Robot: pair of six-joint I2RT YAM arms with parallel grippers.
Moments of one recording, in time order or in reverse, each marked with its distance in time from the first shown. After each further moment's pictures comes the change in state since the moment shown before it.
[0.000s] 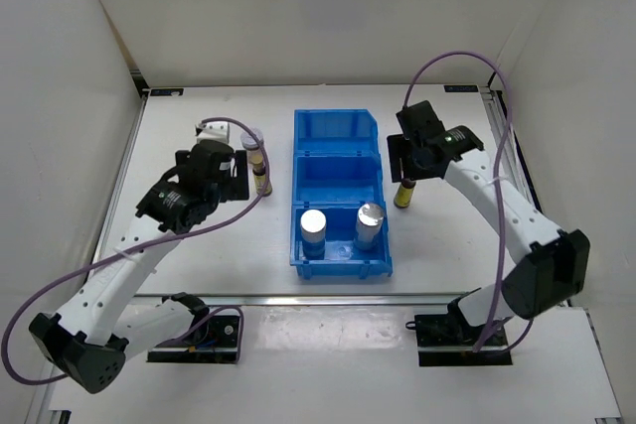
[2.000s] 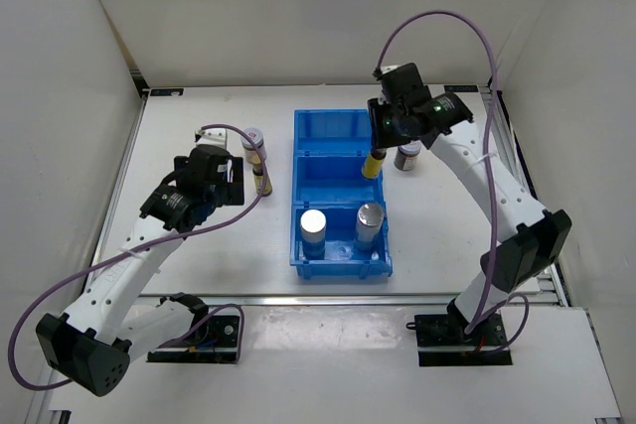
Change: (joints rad) left arm 0.103 -0.011 -0.142 0.064 0.034 0.062; right arm 0.030 0.210 0.405 -0.042 -0.193 -0.021
